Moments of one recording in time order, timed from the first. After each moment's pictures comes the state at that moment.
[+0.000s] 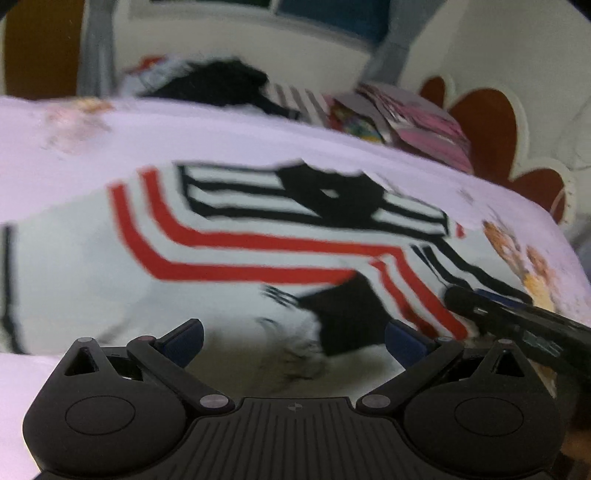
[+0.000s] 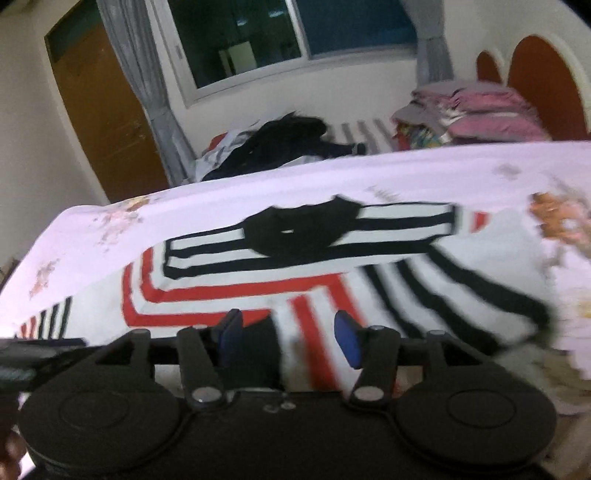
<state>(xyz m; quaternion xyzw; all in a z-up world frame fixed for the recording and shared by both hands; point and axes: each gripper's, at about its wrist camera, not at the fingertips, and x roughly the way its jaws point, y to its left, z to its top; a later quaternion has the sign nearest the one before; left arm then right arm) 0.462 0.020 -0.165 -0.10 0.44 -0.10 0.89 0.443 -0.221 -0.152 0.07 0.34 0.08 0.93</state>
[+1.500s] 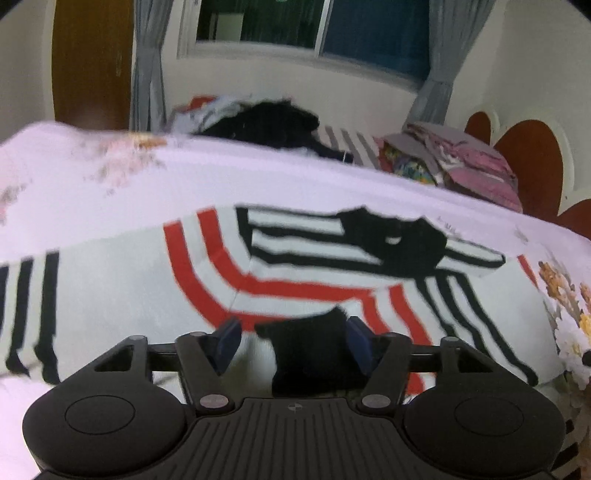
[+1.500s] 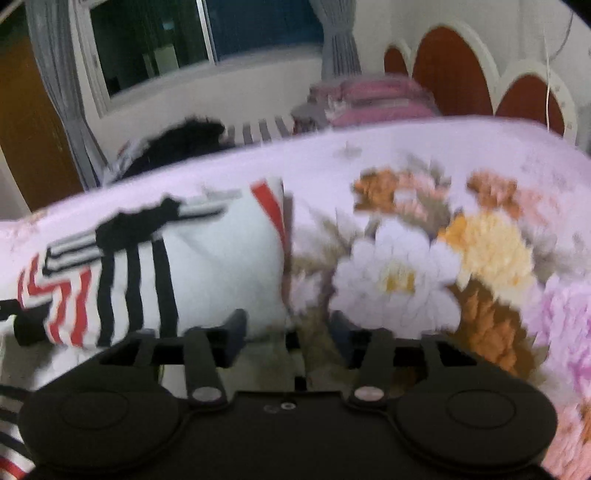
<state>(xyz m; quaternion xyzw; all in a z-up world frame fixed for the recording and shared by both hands) 0.468 0.030 -0.165 -0.08 0.36 0.00 0.93 0.425 -0.346 -0.162 0.07 0.34 -0.03 0.94</state>
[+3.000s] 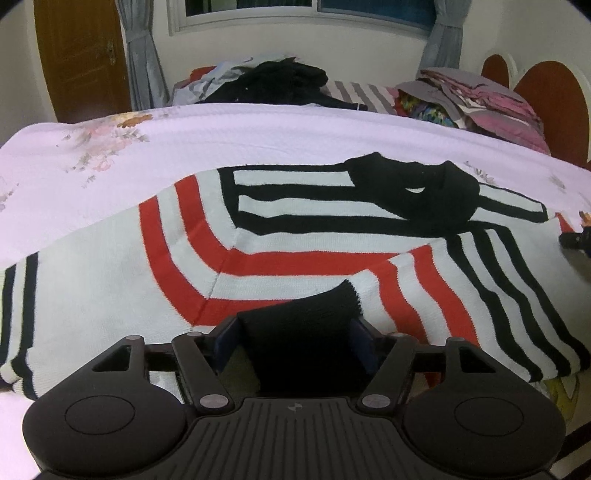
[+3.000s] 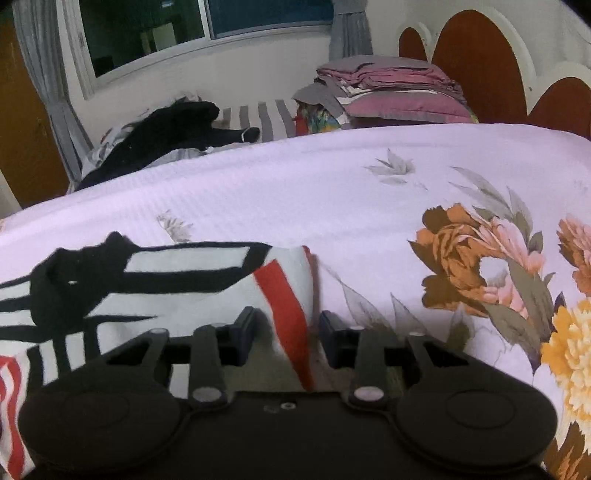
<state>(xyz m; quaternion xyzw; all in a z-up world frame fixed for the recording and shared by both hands) 0.507 0.003 -0.200 -0.01 0.43 0.02 0.90 0.583 -0.342 -0.199 0.06 0.39 -0.04 0.92</state>
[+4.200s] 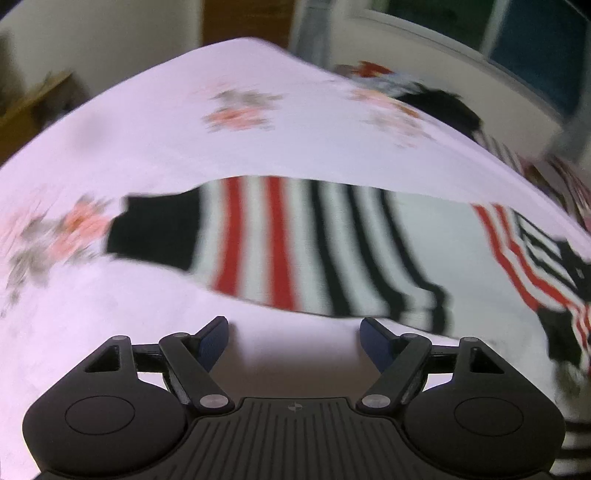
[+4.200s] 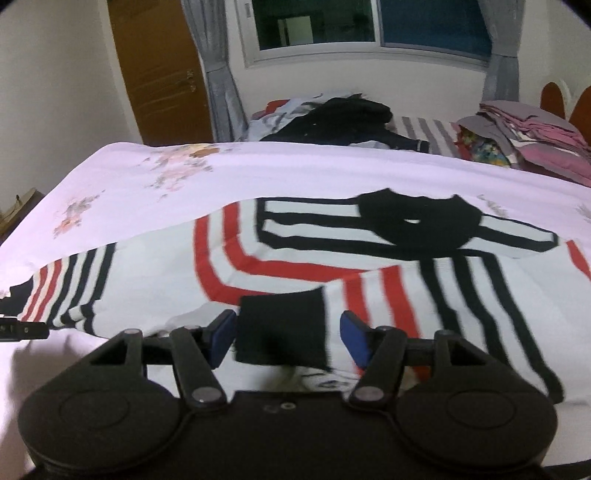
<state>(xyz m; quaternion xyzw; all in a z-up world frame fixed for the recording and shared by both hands) 0.370 0.290 -0.202 -0.18 0.43 0.20 0.86 0.469 -0.067 -0.165 -0.01 0.38 0.17 0.91</state>
